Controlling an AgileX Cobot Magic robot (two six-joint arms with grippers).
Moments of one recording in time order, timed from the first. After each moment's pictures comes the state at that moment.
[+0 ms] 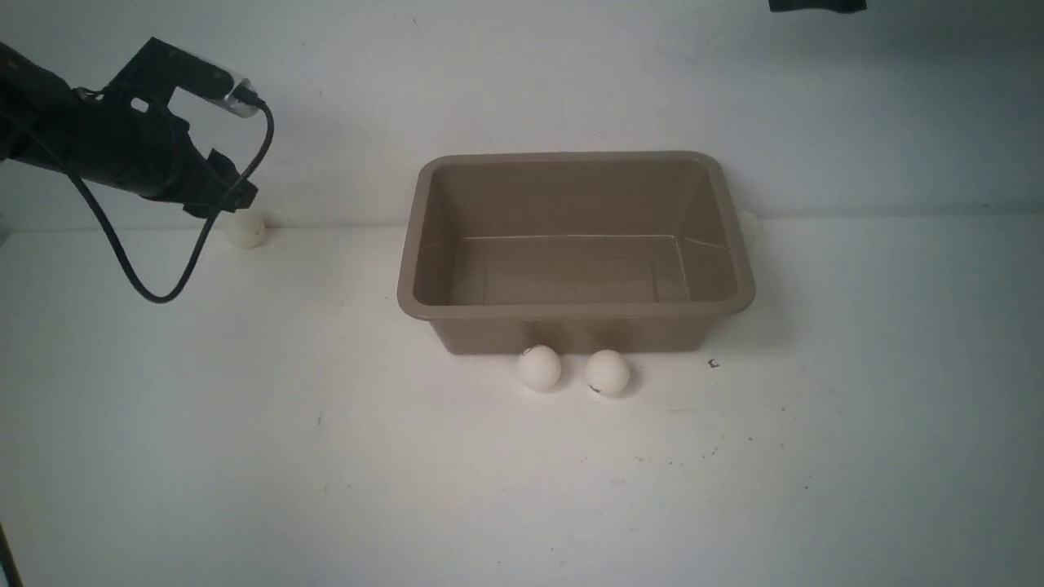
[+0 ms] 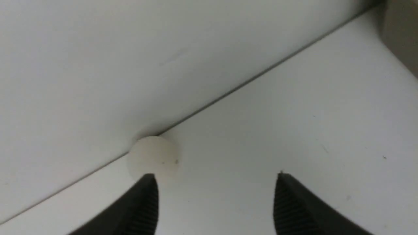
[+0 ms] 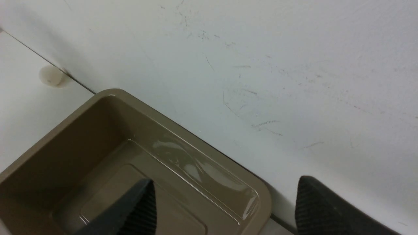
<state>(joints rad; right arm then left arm) -0.03 2.11 -2.25 0.76 1.15 -0.80 0.18 2.11 -1.70 -0.68 0.62 1.09</state>
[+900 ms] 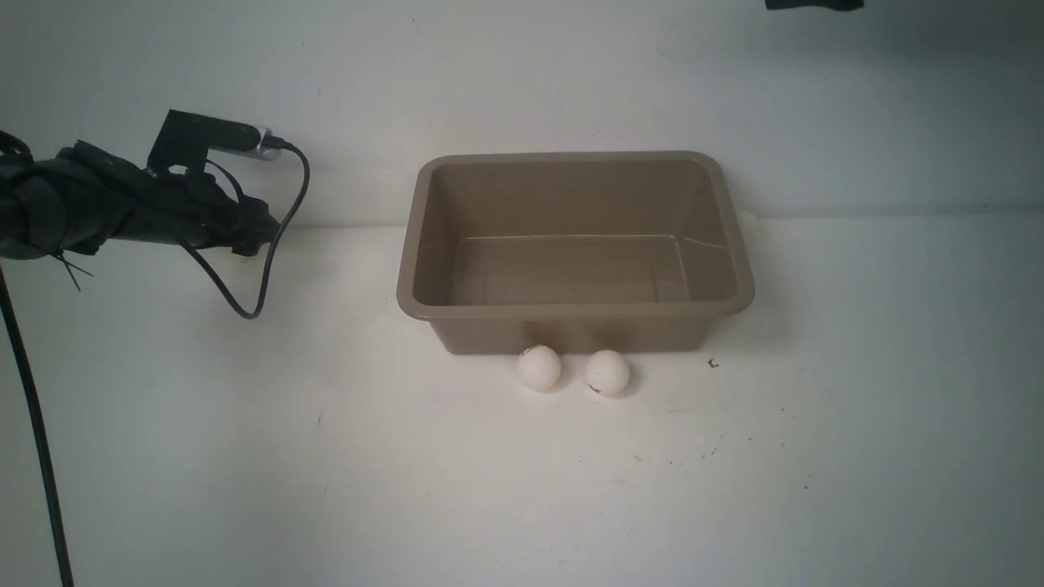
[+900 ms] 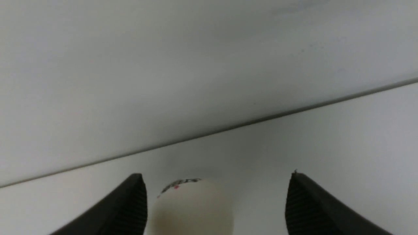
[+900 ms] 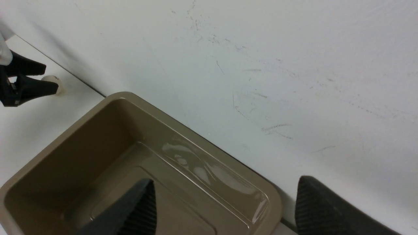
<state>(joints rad) -0.03 2.11 -2.25 0.79 1.16 -0.80 0.14 2.30 -1.70 -0.82 0.29 1.05</state>
